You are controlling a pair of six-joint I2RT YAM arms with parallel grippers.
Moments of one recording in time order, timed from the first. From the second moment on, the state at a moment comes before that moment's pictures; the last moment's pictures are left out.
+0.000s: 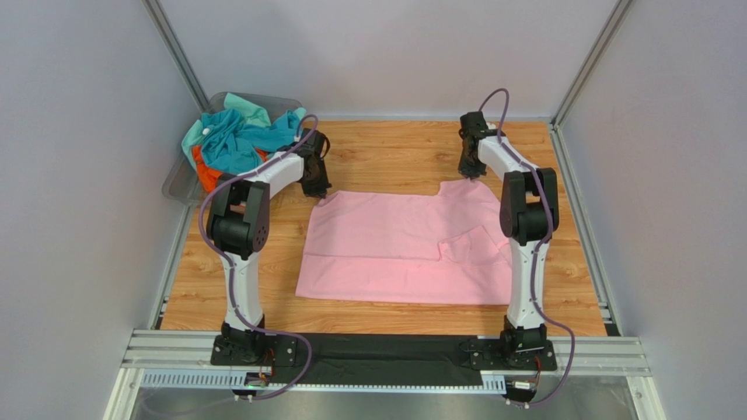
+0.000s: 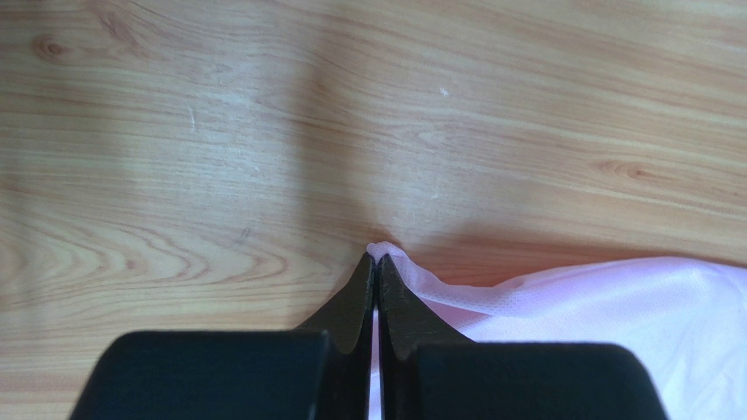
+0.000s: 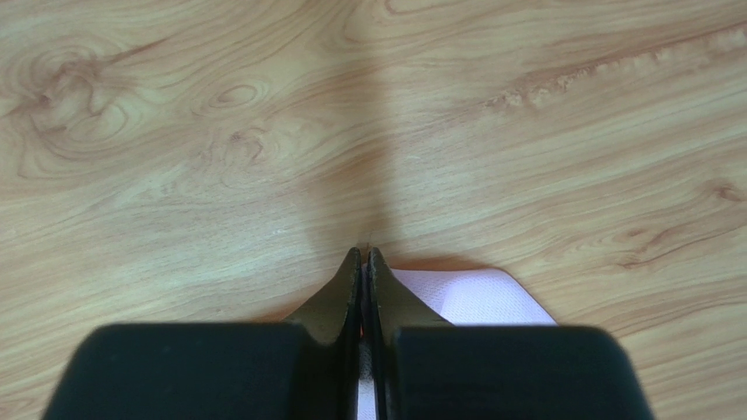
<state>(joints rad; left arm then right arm) -0.28 2.08 1.53 -0.57 -0.05 -0.48 0.13 2.29 1.86 -0.68 0.26 0.39</state>
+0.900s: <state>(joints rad) -0.28 1.58 0.99 -0.43 0.06 -0.50 0.23 1.44 1.09 -0.64 0.31 0.41</state>
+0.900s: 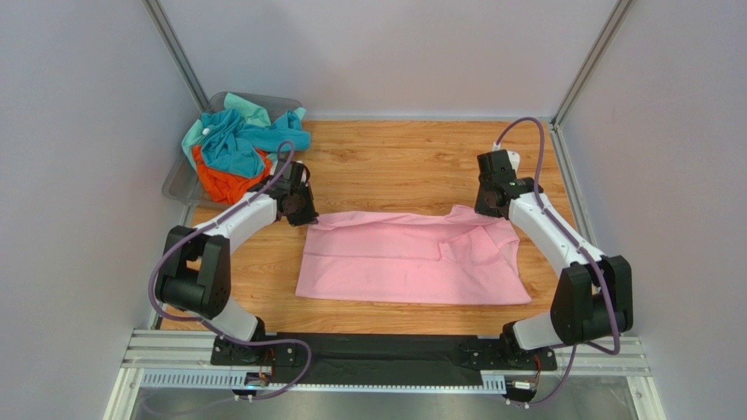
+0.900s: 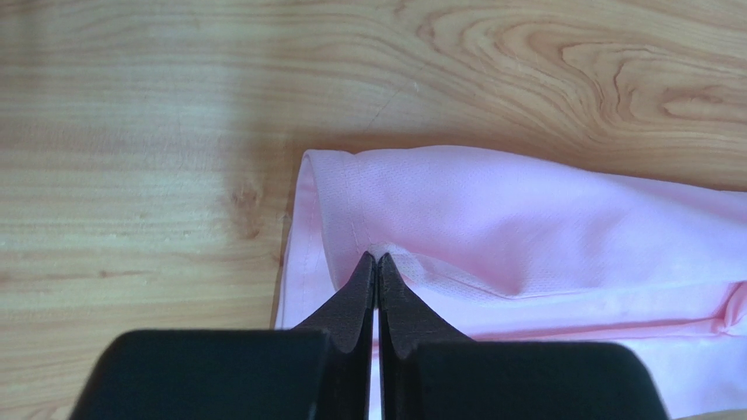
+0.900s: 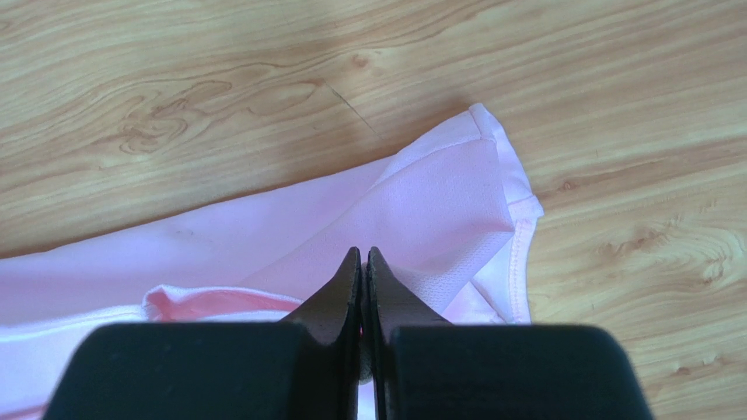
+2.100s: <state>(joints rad) -0.31 1.24 0.83 -0.47 0.05 -0.56 0.25 0.98 0.67 -0.74 -0.01 0.60</state>
